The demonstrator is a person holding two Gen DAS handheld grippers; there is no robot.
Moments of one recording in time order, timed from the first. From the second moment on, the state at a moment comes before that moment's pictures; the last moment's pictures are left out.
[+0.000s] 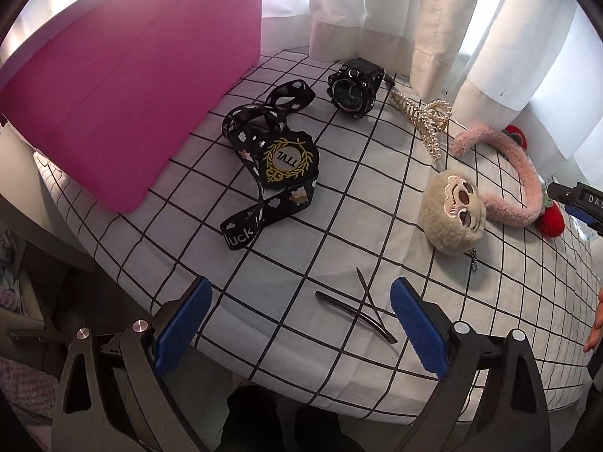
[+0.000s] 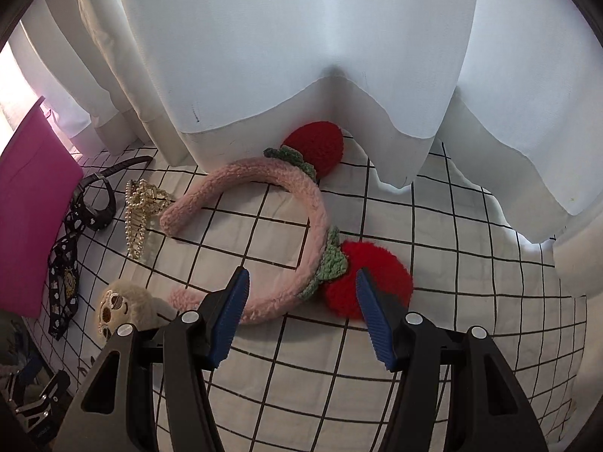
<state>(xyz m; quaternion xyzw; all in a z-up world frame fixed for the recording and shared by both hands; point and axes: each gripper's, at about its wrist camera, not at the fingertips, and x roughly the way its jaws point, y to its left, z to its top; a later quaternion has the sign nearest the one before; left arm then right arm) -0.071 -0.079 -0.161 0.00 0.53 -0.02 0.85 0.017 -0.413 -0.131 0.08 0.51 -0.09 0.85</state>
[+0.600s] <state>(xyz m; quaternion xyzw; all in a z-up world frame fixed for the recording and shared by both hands) -0.078 -0.104 -0.185 -0.01 0.54 0.01 0.84 0.062 -0.430 -0.161 0.02 0.53 -0.08 0.84</state>
